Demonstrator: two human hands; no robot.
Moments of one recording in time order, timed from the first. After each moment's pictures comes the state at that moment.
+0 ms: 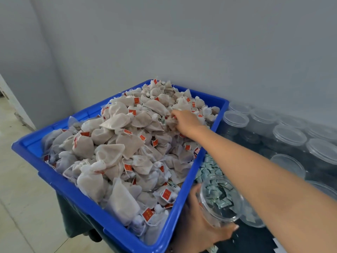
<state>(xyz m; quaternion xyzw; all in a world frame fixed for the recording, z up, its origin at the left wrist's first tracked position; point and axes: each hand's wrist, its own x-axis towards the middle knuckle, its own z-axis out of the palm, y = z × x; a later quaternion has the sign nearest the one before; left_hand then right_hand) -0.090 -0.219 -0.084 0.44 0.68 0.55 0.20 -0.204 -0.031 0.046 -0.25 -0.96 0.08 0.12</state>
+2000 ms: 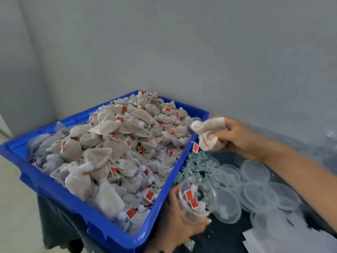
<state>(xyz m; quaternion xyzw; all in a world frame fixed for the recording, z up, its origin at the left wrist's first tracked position) -0.094 -0.218 -0.079 0.45 0.67 0.55 0.20 -0.023 -0.055 0.136 -0.23 -0.77 0.57 0.17</state>
